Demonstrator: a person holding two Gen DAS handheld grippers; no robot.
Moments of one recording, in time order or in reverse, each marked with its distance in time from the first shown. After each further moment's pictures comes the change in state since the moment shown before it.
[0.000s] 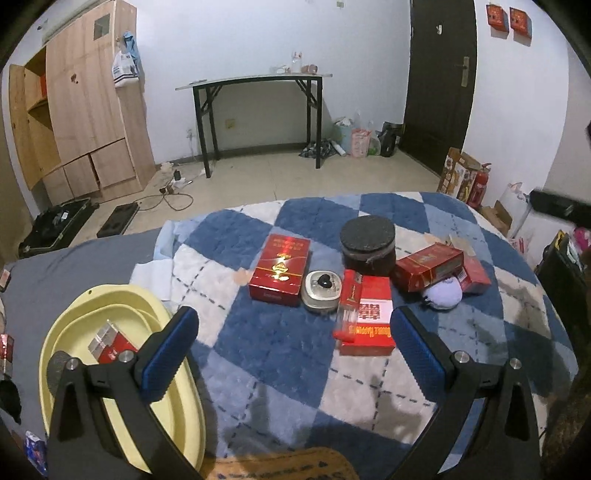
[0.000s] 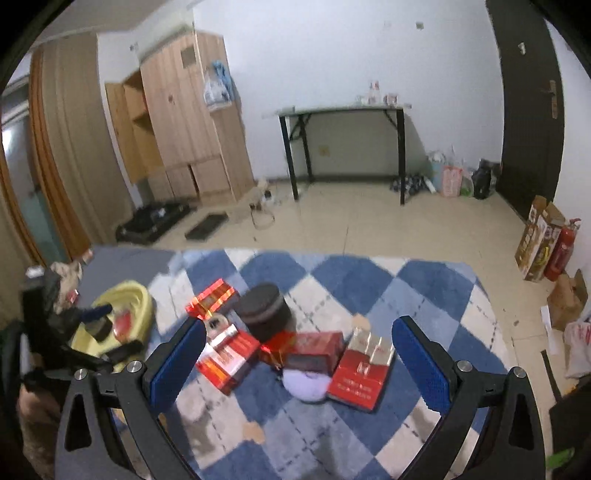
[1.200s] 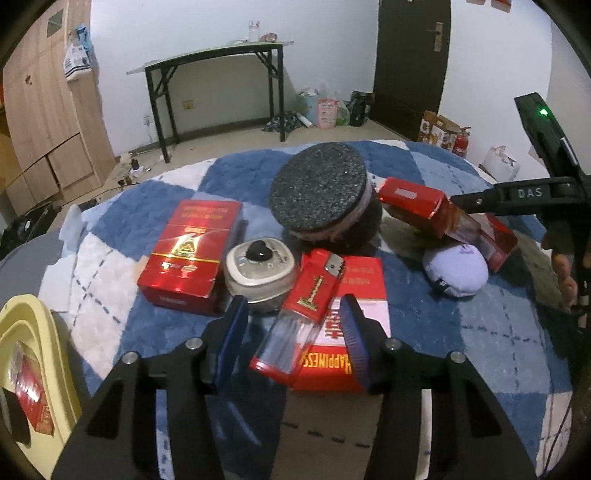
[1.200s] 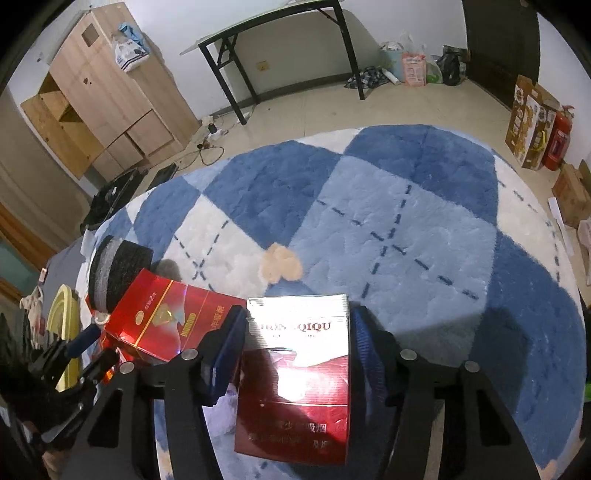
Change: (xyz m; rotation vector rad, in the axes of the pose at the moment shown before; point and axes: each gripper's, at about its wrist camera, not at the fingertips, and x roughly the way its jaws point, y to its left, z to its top) left arm 0.107 -0.047 -0.017 0.091 0.093 -0.103; right arm 0.171 -0.102 -0.002 0.257 0.294 -0.043
